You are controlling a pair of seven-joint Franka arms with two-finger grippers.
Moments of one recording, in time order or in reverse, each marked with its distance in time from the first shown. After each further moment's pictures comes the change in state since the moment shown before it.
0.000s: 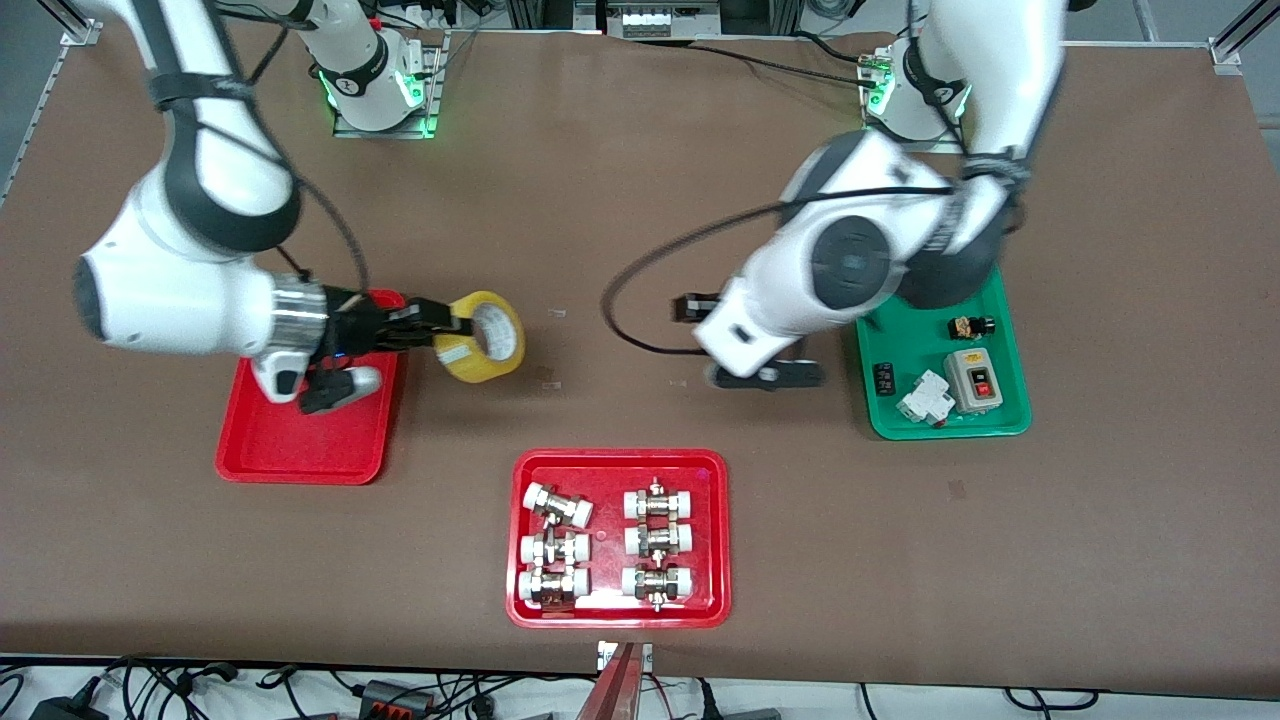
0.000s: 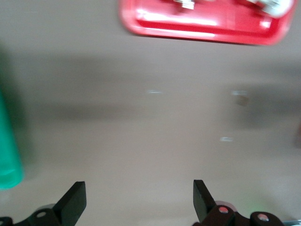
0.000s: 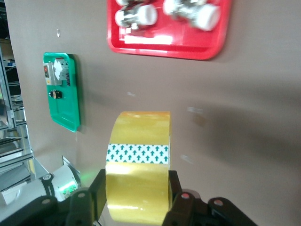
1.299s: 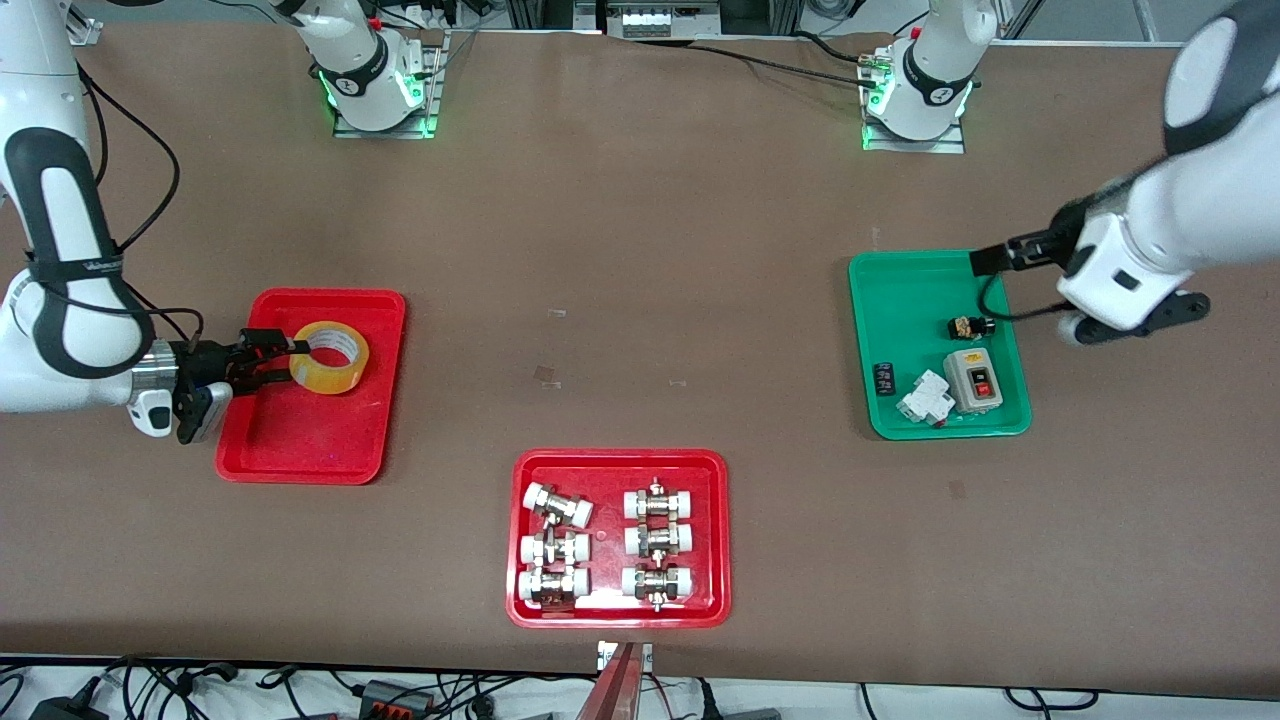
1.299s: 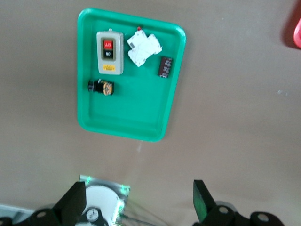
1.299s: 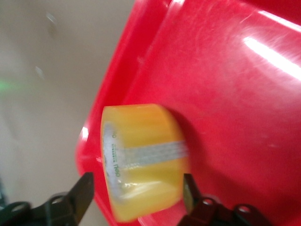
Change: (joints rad) left arm 0.361 -0.421 -0.028 -0.361 0.153 -0.155 0.206; right arm -0.368 0.282 0.018 0.010 -0.357 0.012 -0.763
